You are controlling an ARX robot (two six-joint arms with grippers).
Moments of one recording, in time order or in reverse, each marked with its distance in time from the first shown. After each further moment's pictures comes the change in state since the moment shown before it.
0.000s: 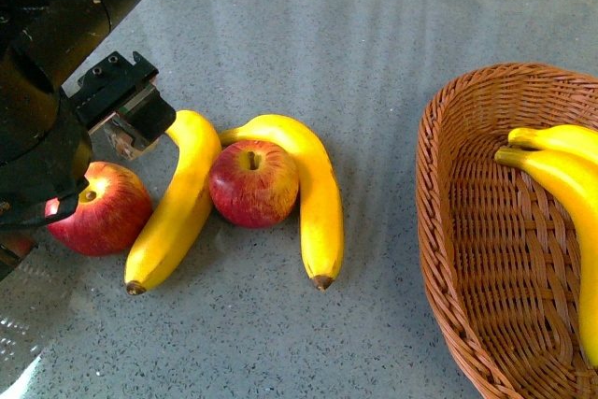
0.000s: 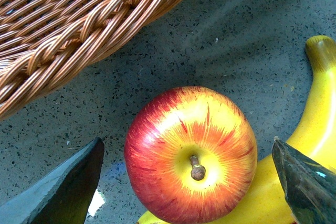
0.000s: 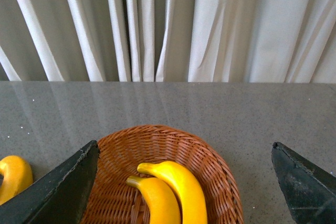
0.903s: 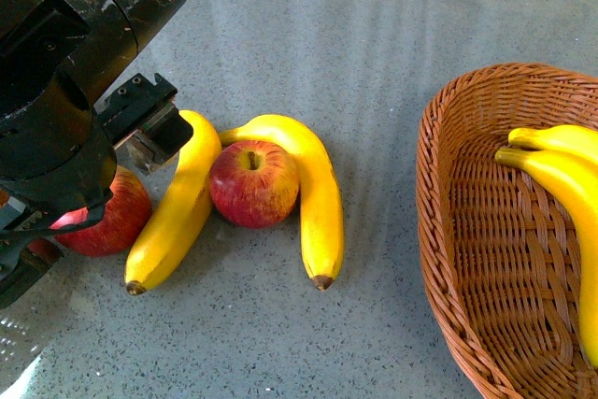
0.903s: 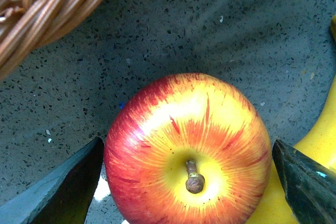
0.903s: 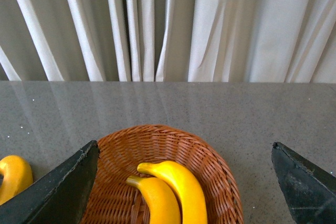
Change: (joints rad) left arm 0.002 0.083 0.031 0.026 0.054 0.013; right arm 0.000 0.000 0.000 0.000 0.000 0.000
